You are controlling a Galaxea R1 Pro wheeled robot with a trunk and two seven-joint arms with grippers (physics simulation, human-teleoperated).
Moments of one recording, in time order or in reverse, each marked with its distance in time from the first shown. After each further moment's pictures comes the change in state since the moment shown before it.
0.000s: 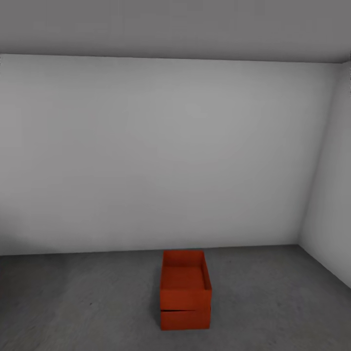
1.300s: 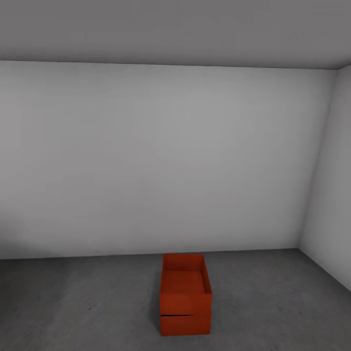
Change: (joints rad) left arm 0.000 -0.001 -0.003 -0.015 -0.017 -0.014 -0.001; right arm 0.000 -0.001 0.006 -0.001 0.012 0.002 -0.001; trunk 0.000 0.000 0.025
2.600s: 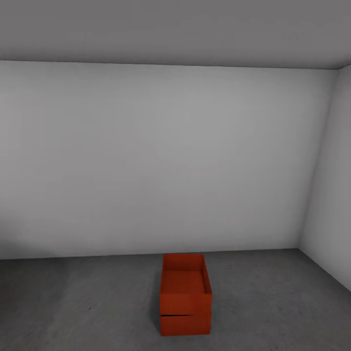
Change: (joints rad) left arm 0.000 0.005 0.000 -0.003 0.003 0.000 0.000; right arm 0.000 0.010 -0.003 0.000 -0.005 0.005 -0.010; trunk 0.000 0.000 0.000
